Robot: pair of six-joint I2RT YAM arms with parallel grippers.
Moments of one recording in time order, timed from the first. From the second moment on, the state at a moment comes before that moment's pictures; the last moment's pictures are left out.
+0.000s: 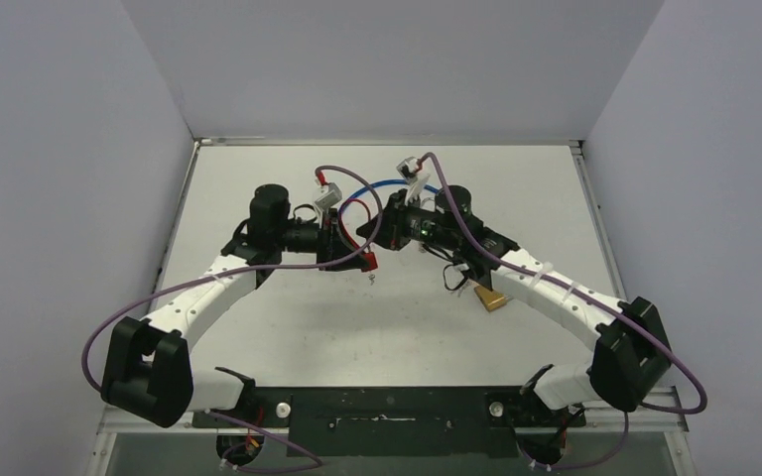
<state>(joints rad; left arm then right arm) -0.39 1.31 0.83 0.19 1.15 -0.31 0.71 1.35 1.00 0.19 -0.42 0.49</state>
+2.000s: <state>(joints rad) -0.40 1.46 0.91 -0.36 0.92 -0.01 0.54 1.26 0.96 -0.10 -0.13 0.32</state>
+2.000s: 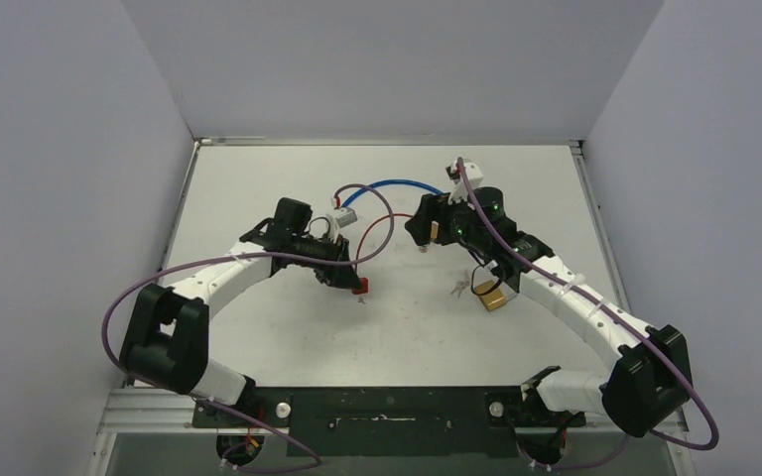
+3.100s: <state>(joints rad) -0.37 1.79 1.13 -0.30 0.47 -0.24 0.31 1.29 0.91 -0.67 0.36 0.78</state>
